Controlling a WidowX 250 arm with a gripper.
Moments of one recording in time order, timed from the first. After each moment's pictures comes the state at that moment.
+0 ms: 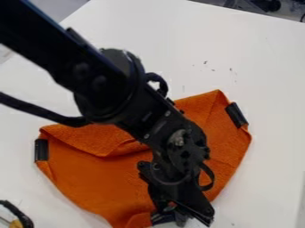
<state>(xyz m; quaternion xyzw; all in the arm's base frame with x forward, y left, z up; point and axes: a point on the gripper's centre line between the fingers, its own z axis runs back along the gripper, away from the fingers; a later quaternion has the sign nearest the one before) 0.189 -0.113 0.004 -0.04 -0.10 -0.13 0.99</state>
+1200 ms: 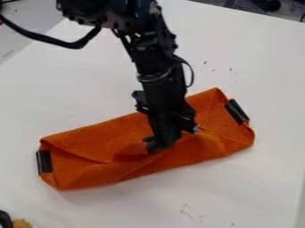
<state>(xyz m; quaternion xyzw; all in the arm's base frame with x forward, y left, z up) 0.264 -0.058 0.047 -0.12 -0.06 -0.15 0.98</state>
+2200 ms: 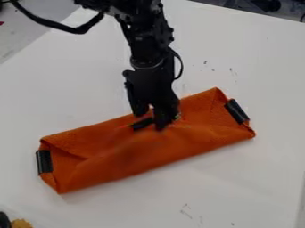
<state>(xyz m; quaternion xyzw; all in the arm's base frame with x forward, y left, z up) 0.291 -0.027 0.044 -0.01 -0.07 -0.18 0.98</state>
